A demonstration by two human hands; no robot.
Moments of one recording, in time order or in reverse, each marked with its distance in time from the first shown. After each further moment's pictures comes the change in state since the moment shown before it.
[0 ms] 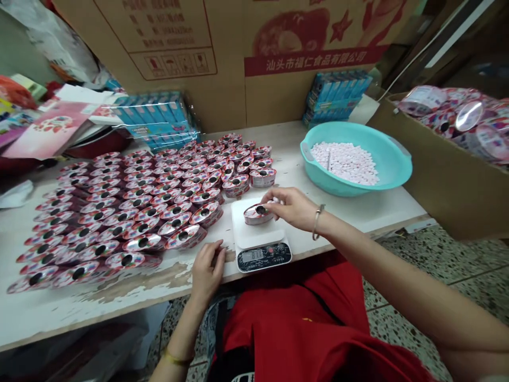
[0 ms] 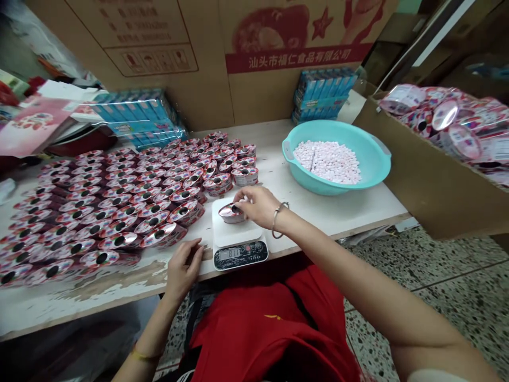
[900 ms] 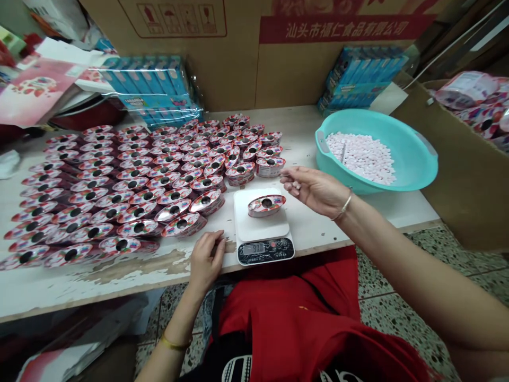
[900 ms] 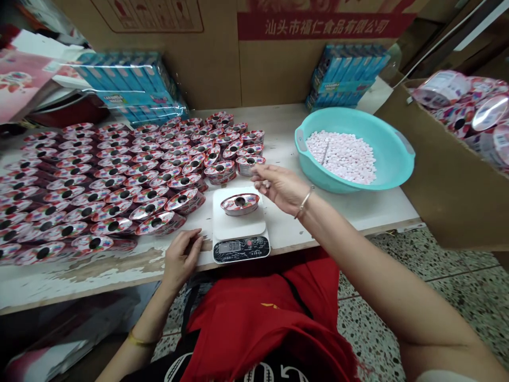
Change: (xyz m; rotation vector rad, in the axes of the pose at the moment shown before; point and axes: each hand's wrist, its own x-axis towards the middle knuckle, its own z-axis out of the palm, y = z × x) left_hand 0.002 0.004 0.000 0.018 -0.012 -0.034; right_hand 0.022 0.018 -0.020 0.716 0.043 0.244
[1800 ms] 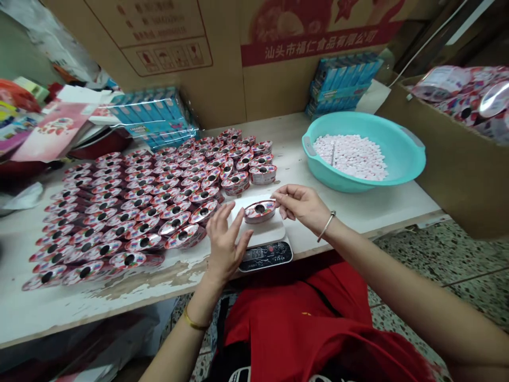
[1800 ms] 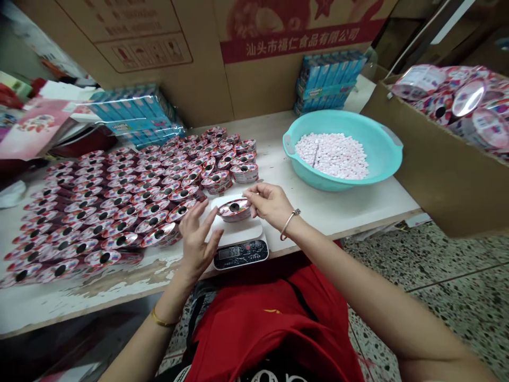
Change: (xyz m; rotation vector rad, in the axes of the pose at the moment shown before) left_hand 0.057 0.065 0.008 0.198 0.162 0.395; right_hand -0.019 0.031 0.003 -0.097 0.014 -0.201
